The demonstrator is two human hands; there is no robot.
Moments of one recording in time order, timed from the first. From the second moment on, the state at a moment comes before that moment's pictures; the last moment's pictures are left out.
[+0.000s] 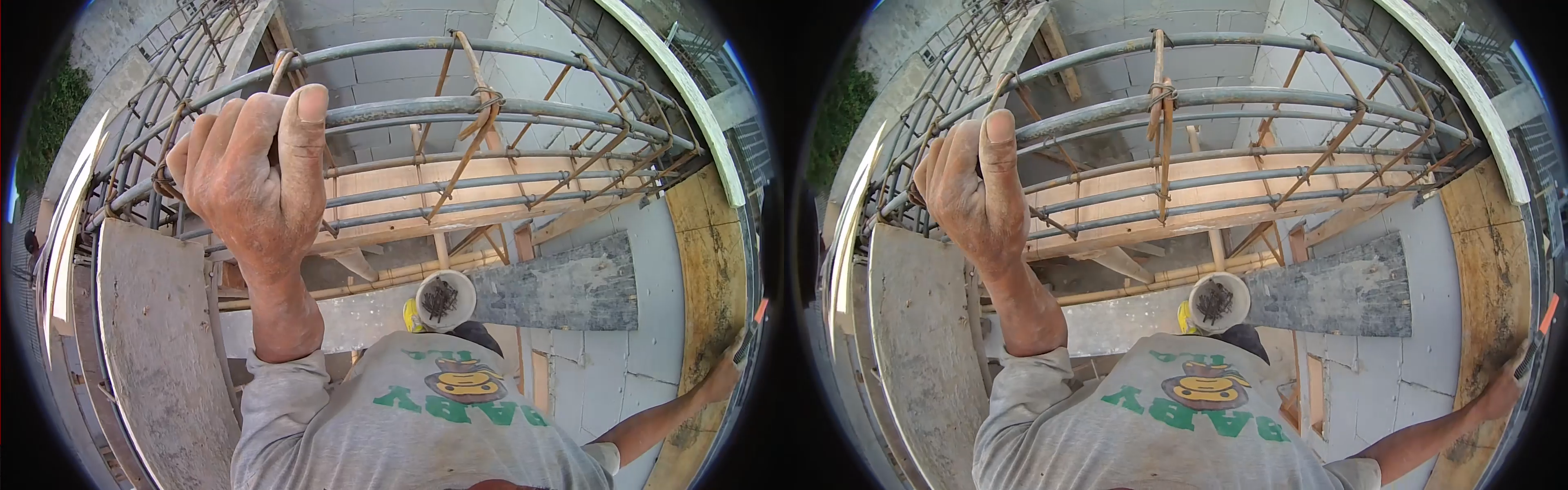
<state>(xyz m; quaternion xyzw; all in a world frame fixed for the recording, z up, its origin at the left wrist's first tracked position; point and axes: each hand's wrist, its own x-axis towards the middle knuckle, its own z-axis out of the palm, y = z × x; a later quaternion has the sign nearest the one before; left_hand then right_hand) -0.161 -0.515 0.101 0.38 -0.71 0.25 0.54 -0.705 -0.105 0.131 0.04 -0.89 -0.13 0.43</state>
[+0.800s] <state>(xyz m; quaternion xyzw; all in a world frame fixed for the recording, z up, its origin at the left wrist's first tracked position) -0.158 -0.522 0.102 0.34 -0.70 0.28 0.56 -0.719 -0.105 0.150 0.00 -0.93 0.10 0.35</state>
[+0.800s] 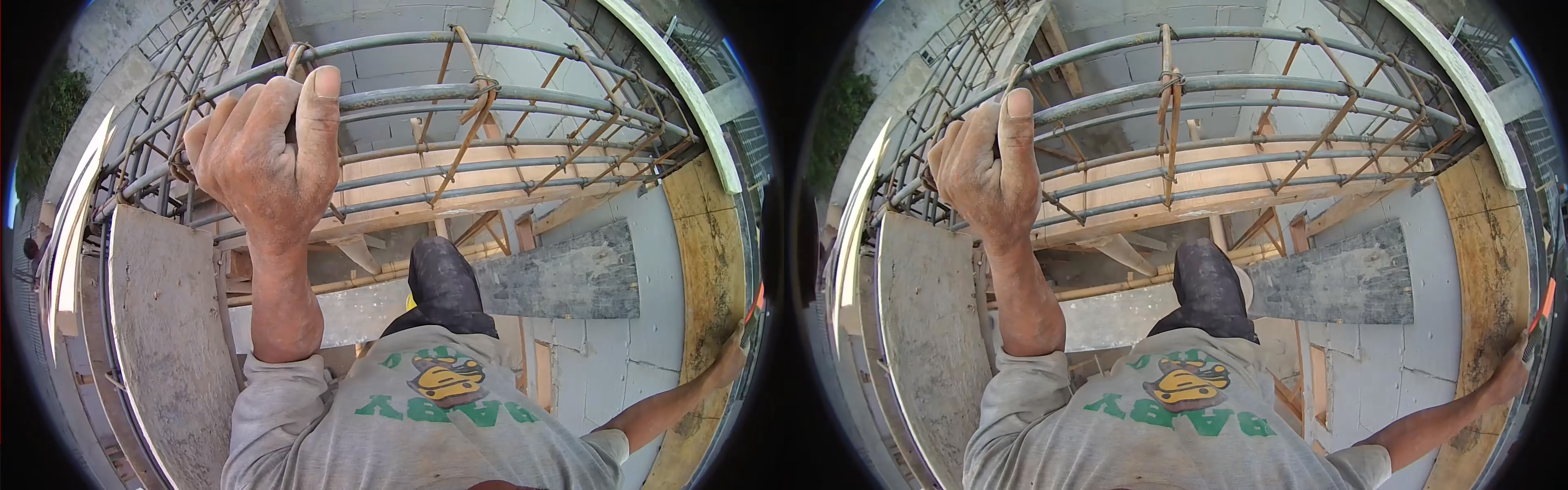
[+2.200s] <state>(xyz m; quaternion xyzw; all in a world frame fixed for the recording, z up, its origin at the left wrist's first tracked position) -0.166 -0.522 0.088 0.35 -0.63 0.33 0.60 -0.546 -0.401 -0.034 0.54 -0.26 0.80 -0.09</state>
